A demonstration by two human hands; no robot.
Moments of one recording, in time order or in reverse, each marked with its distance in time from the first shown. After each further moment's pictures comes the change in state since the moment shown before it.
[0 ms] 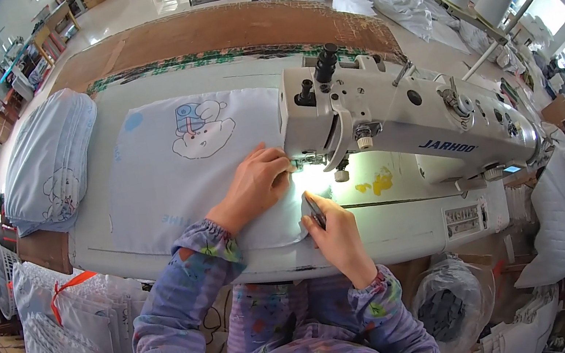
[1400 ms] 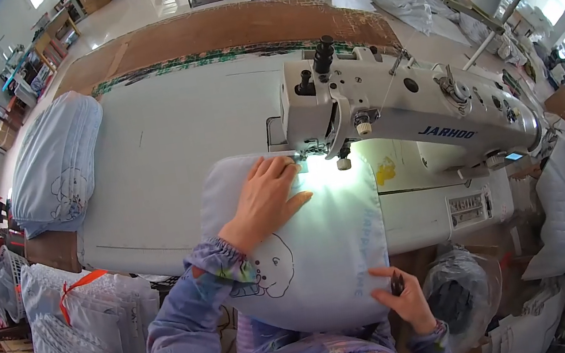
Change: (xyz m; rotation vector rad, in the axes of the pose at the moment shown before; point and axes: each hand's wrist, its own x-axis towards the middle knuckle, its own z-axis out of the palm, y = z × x) left_hand -0.027 0.035 0.001 0.250 -0.084 -0.074; right_hand -0.161 0.025 -0.097 0.398 -0.172 0.414
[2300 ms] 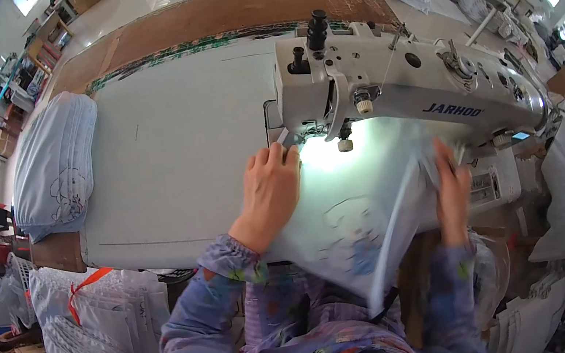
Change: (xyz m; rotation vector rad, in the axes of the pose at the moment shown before) left_hand -0.004 0.017 0.007 0.236 -0.002 -0.170; right_hand 0.132 -0.048 -0.067 0.028 0.674 -0.323
